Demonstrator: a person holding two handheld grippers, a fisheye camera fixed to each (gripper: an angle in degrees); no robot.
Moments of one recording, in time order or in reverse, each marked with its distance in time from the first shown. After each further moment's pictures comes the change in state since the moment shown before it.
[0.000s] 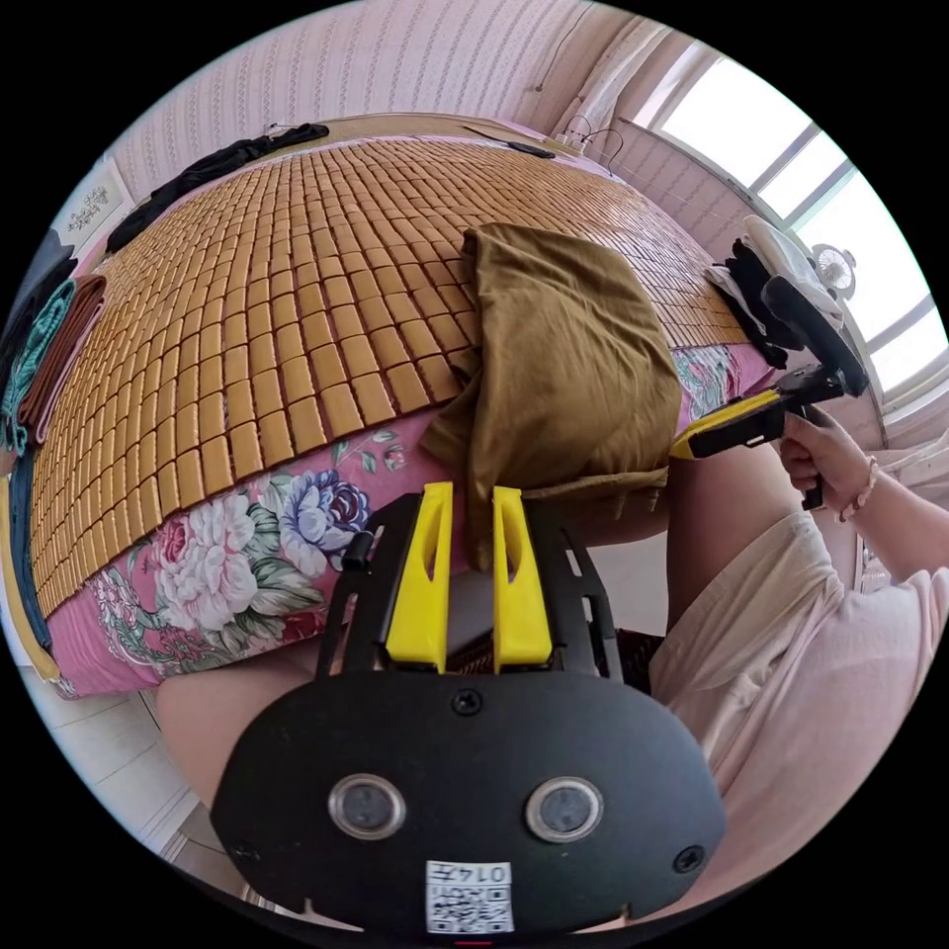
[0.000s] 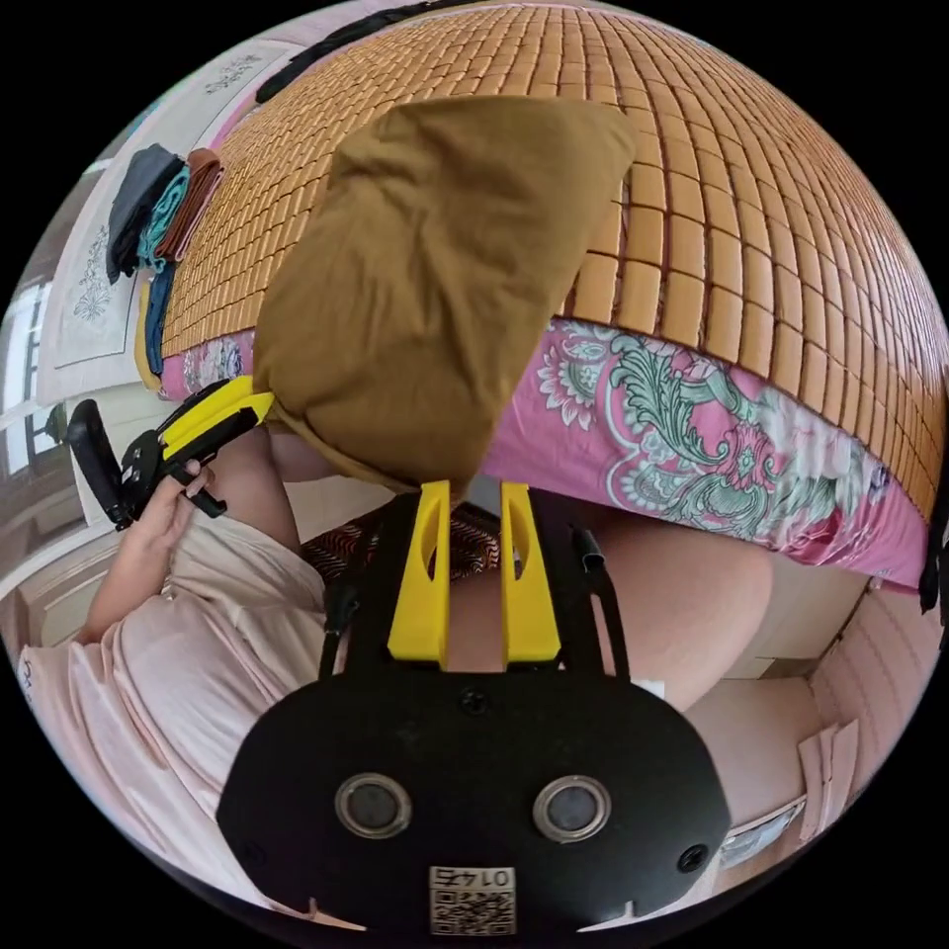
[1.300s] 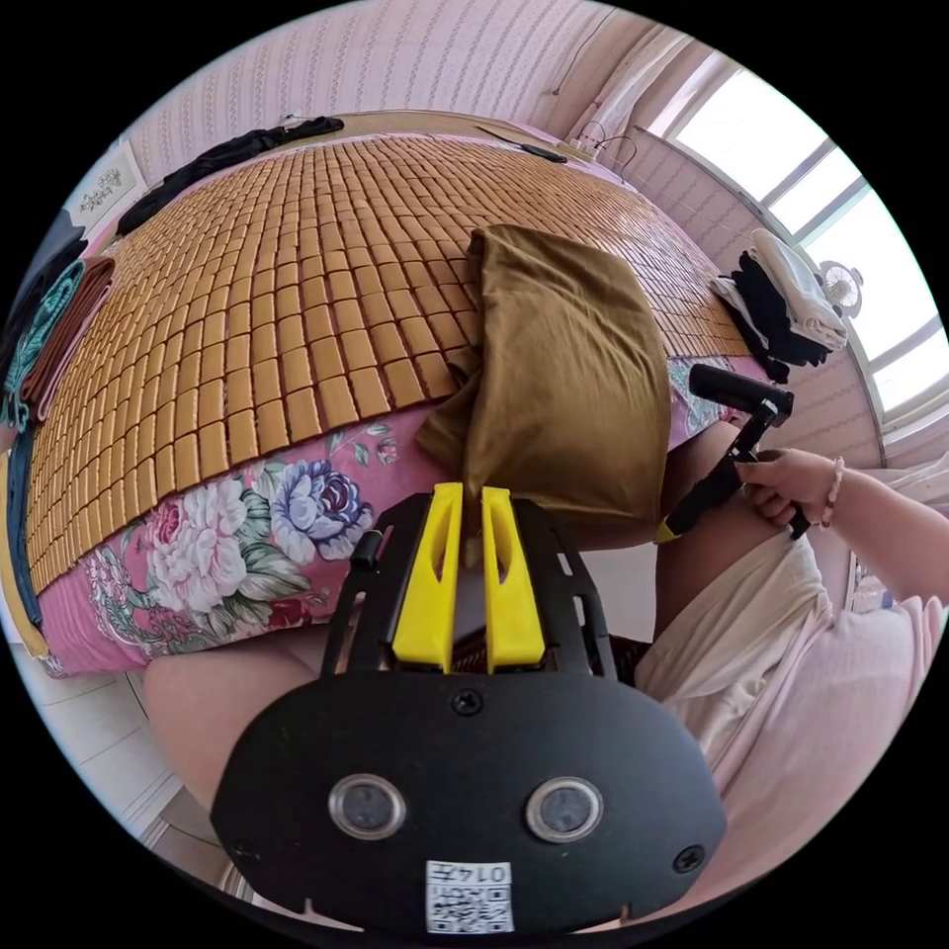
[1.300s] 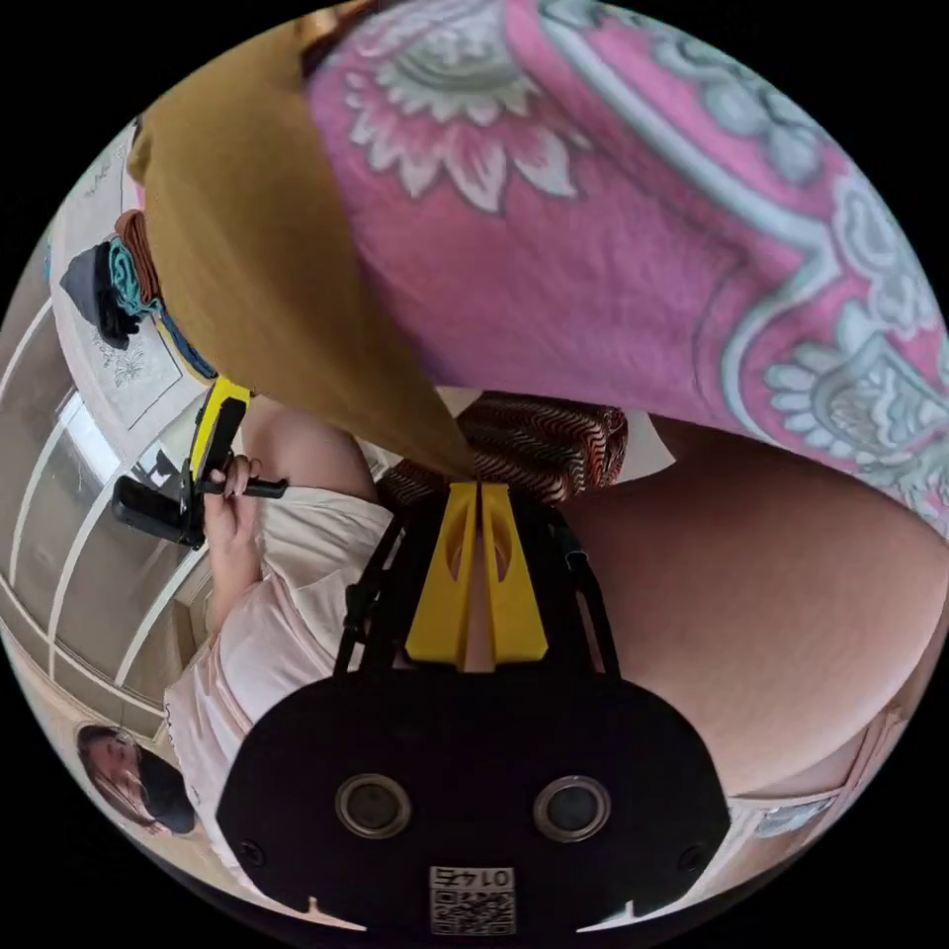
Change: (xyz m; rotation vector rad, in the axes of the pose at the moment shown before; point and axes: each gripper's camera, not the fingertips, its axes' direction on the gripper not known) left arm 0.000 -0.016 0.016 0.002 0.007 -0.043; right arm 0.073 -0.037 0.051 -0.448 -0.443 0.169
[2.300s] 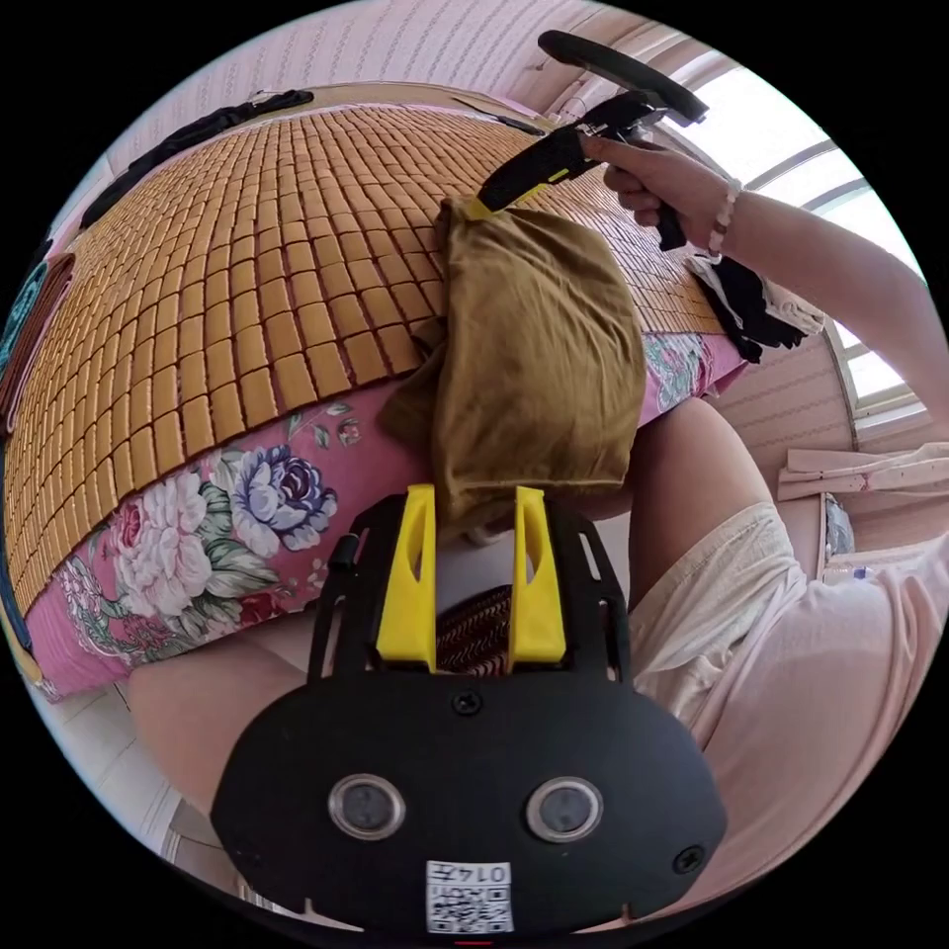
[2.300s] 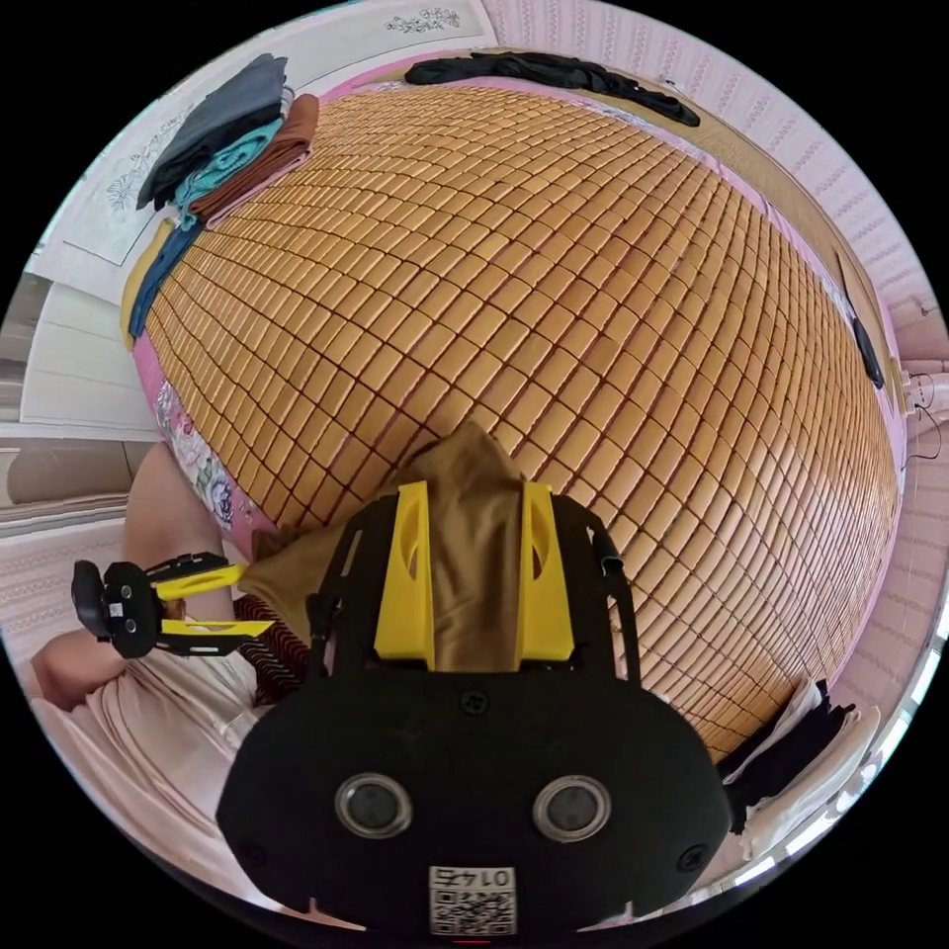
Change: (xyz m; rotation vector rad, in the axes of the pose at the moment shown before) left arm 0.007 -0.063 0.017 -0.085 0.106 0.035; right arm -0.187 0.061 -0.060 0.517 0.856 -0.506
